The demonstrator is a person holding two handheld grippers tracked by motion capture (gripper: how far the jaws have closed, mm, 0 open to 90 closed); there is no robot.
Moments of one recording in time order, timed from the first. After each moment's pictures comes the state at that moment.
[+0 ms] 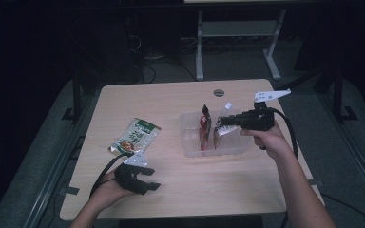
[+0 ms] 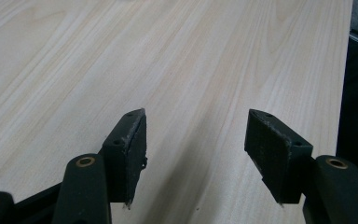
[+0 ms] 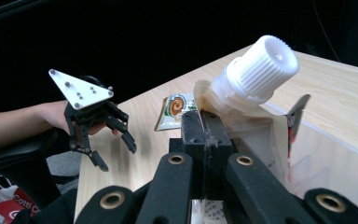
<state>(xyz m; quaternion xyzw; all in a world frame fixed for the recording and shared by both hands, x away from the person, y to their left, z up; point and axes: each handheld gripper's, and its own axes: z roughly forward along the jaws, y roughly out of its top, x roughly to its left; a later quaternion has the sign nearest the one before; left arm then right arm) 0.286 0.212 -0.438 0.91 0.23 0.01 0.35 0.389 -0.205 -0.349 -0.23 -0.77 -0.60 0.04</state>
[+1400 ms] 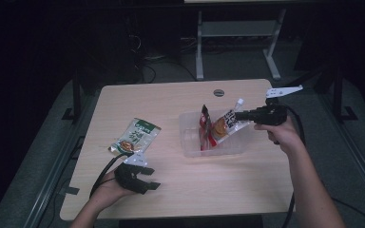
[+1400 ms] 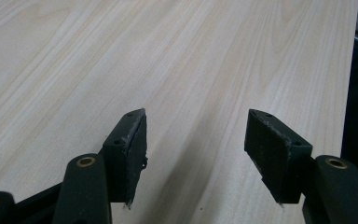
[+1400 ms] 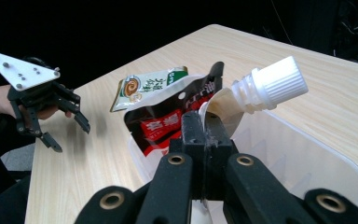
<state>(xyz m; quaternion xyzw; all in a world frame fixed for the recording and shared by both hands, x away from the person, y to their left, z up) 0.287 0.212 -0.439 0.91 0.24 0.01 0.35 0.410 -0.248 -0.357 -0.28 -0.78 -0.55 -0.01</state>
